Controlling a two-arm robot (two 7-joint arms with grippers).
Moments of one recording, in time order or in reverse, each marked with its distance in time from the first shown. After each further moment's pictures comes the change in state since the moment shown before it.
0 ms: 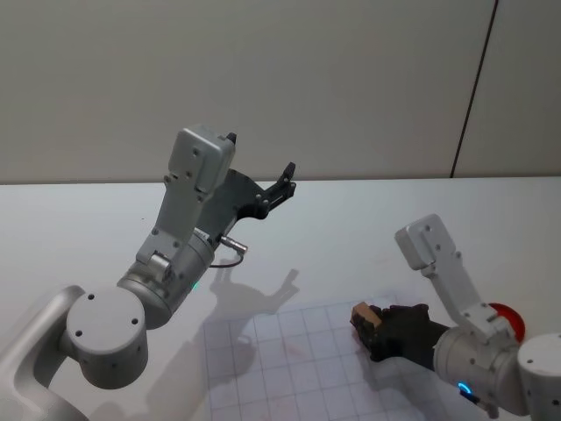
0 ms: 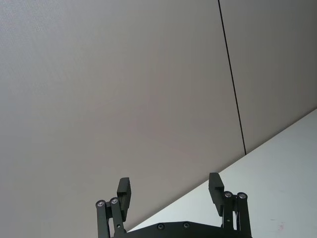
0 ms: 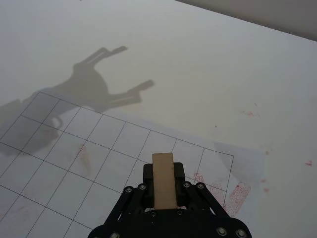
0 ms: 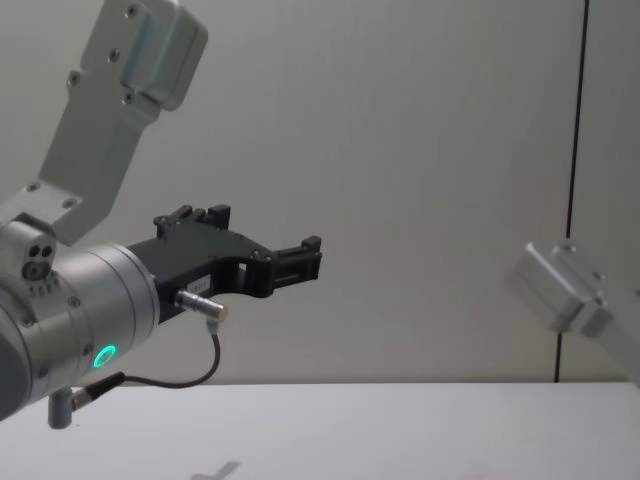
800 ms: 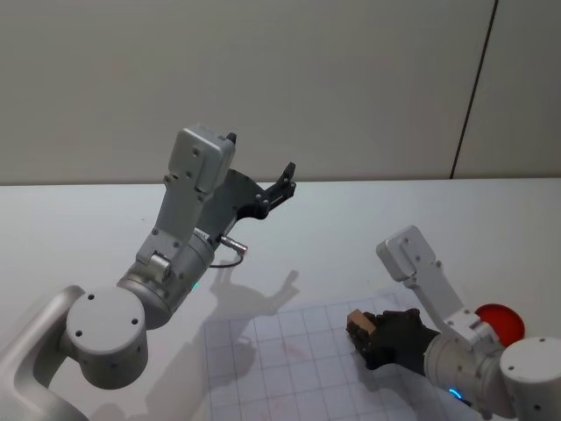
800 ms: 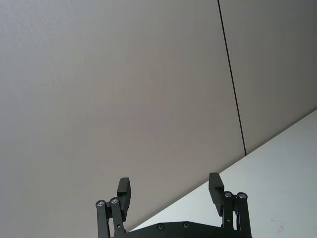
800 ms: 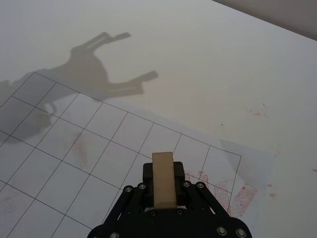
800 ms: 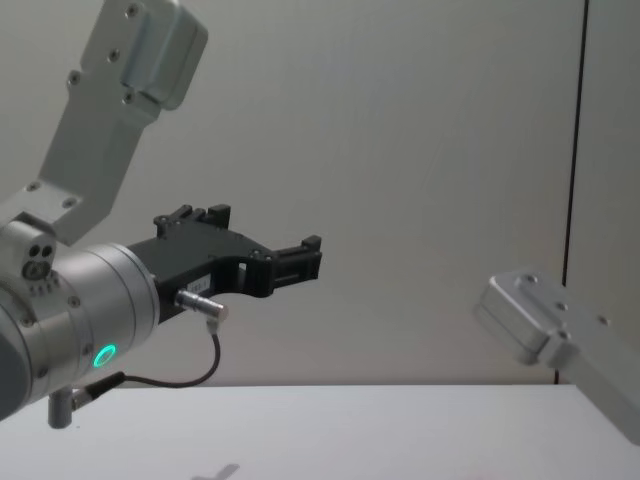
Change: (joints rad) left arm 0.000 0.000 0.000 0.000 0.000 0.000 0.000; right arm 0.020 -0.006 -0.031 0.051 -0.100 -0.019 0.034
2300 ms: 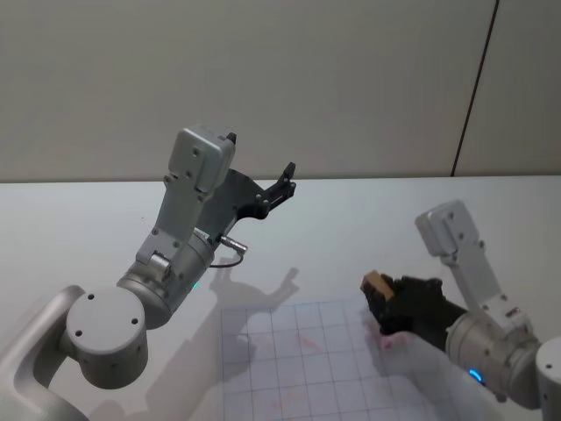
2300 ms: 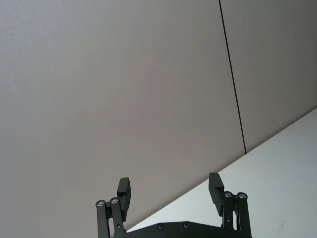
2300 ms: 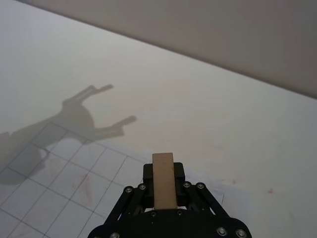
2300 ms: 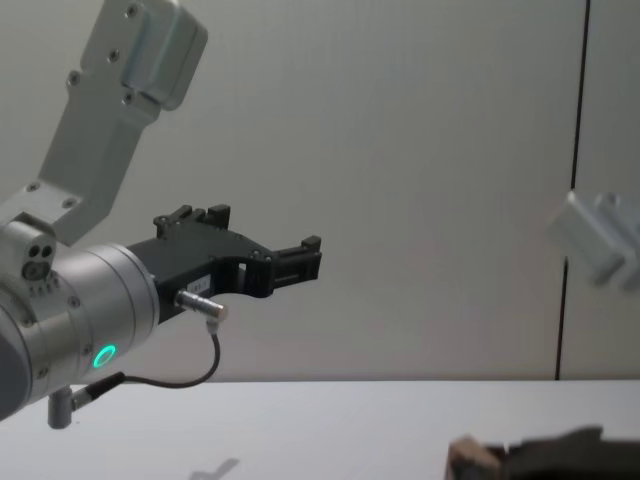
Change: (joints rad) left arm 0.000 0.000 0.000 0.000 0.000 0.000 0.000; right arm -0.040 0.025 0.047 -0.069 0.103 -0.129 -0.082
